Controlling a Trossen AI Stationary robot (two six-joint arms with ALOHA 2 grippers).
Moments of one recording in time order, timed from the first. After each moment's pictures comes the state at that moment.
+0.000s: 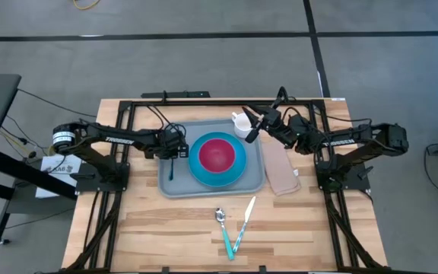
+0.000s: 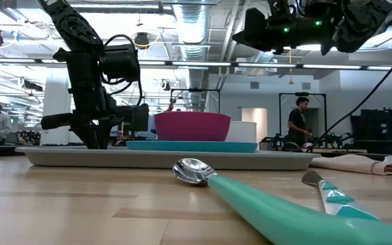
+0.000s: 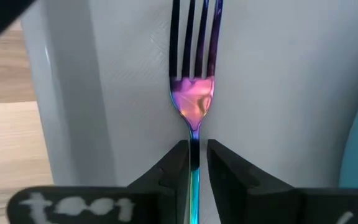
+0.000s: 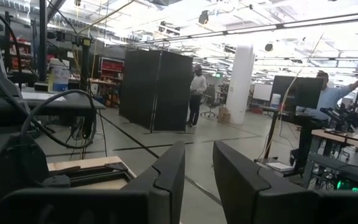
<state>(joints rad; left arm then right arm) 0.31 1.48 0.67 -0.48 -0.16 -1.21 -0.23 1.34 0.58 1.00 0.34 -0.27</state>
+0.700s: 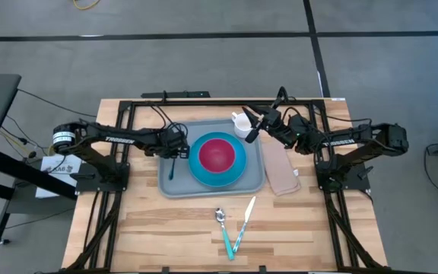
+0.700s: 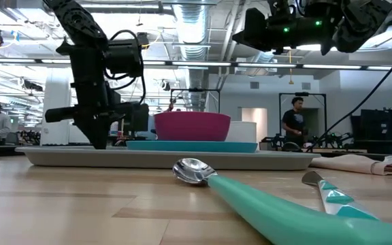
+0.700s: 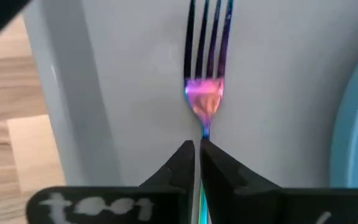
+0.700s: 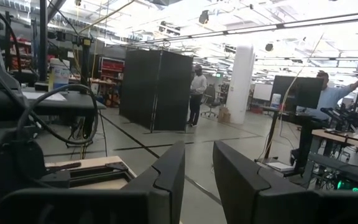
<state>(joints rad) 0.28 1.48 0.72 -0.56 -0.20 -1.15 -0.23 1.34 0.58 1.00 0.34 -0.27</state>
